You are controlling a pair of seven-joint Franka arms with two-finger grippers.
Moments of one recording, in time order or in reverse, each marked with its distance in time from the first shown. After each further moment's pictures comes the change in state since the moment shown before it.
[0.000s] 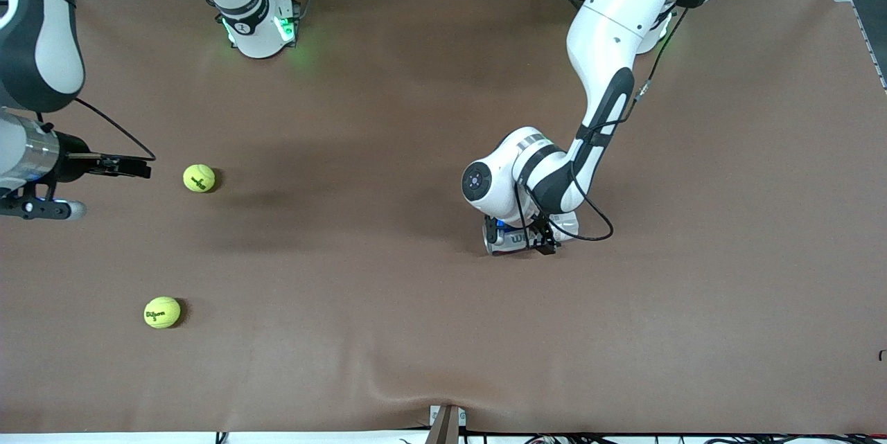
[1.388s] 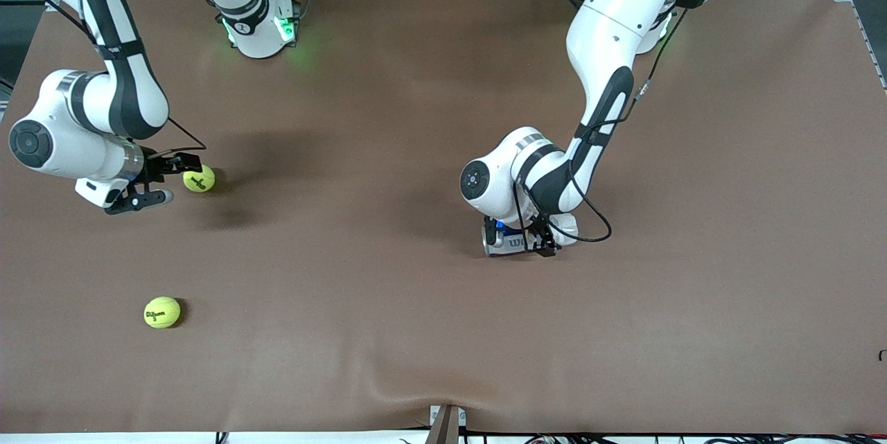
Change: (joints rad) left arm -0.001 0.000 0.000 0.020 0.028 0.003 0.001; right arm -0.059 0.015 -0.001 -0.512 0.000 0.534 -0.399
